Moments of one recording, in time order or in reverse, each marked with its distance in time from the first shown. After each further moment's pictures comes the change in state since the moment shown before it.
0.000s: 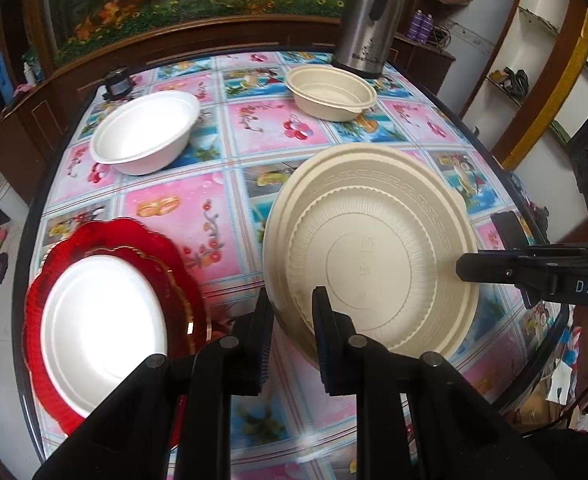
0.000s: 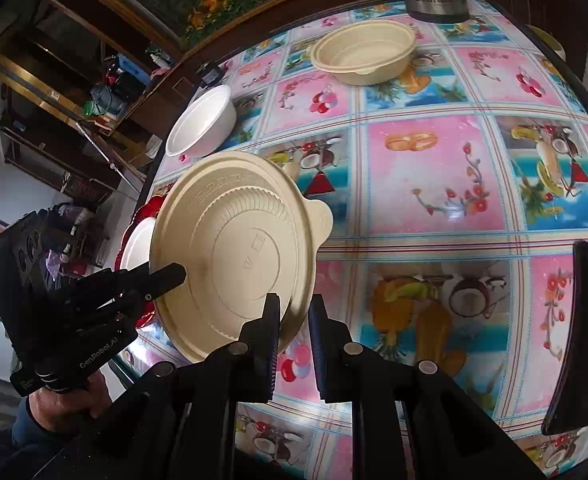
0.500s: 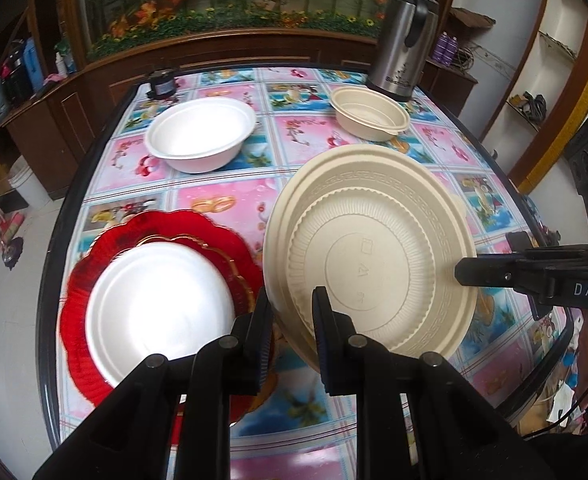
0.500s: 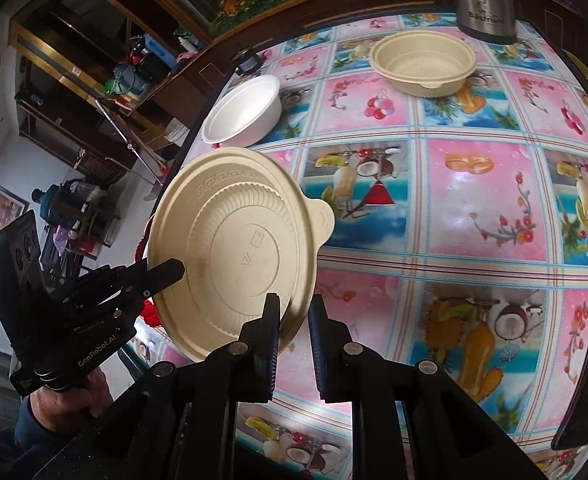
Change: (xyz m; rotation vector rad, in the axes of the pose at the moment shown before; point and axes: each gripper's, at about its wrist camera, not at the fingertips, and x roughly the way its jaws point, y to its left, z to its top) left arm -0.030 0.036 -0.013 -0.073 -0.052 0.059; right arm 0.018 0.046 0.013 -0.095 0.026 0.033
